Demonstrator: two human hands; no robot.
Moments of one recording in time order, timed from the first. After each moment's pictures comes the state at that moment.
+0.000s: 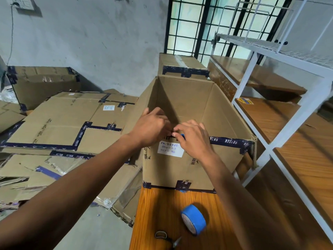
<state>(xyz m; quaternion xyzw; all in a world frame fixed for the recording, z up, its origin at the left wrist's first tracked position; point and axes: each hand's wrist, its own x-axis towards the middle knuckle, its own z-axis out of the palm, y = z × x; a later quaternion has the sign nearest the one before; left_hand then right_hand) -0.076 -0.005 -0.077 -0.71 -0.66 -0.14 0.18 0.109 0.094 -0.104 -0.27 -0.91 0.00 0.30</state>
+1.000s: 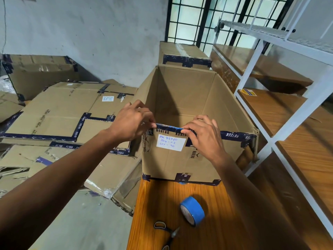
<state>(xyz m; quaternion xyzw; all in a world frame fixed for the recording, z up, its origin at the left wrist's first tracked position) -0.122 -0.033 -0.097 -0.69 -0.68 -0.18 0.14 0.149 0.111 -0.124 -0.23 -0.91 -0.03 0.34</state>
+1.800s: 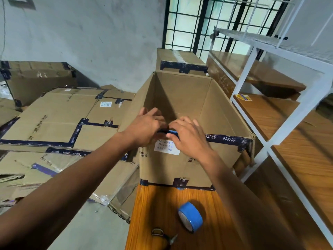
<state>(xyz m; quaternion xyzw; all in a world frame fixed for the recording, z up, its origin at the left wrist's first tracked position) -0.086 -0.007 -0.087 -0.76 -0.63 -0.11 0.15 0.109 0.096 -0.103 -0.23 -0.94 -0.04 0.24</state>
